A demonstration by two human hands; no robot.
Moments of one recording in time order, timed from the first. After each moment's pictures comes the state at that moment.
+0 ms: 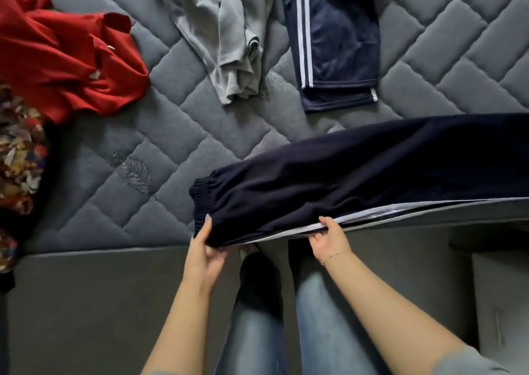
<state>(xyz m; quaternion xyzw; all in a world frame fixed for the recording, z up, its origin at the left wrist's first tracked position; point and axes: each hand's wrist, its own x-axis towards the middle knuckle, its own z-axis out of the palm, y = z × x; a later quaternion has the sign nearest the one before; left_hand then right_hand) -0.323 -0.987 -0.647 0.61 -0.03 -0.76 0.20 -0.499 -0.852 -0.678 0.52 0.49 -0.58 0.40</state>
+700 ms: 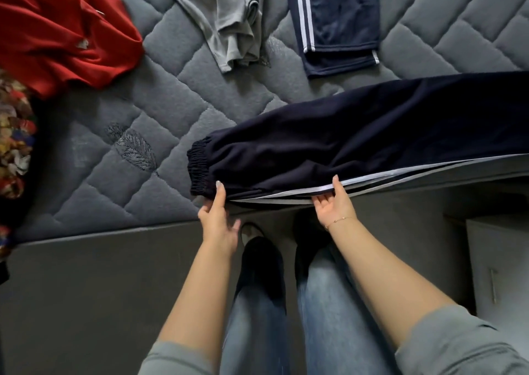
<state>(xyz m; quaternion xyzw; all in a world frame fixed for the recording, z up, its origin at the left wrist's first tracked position) -0.313 -0.979 -0.669 0.72 -0.13 -0.67 0.12 -0.472 -0.849 -0.693 0.47 0.48 -0.65 0.36</state>
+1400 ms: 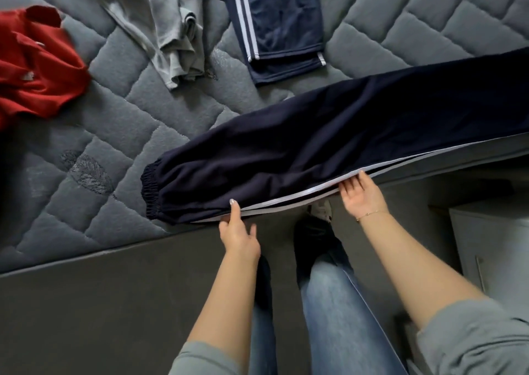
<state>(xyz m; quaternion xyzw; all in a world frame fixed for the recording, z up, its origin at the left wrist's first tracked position) -0.406 -0.888 -0.660 0.74 -0.07 -0.65 0.15 -0.585 -0.746 -0.695 0.43 0.47 -0.69 0.34</state>
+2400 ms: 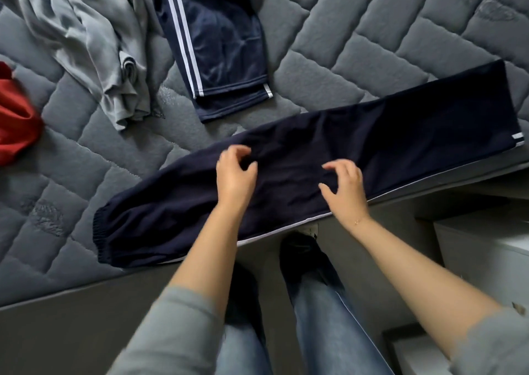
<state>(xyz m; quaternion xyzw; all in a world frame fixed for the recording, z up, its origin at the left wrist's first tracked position) -0.595 -0.905 -0.652 0.49 -0.75 -0.44 -0.01 -0.688 -0.710 -0.674 -0.20 0.91 -0.28 0.24</state>
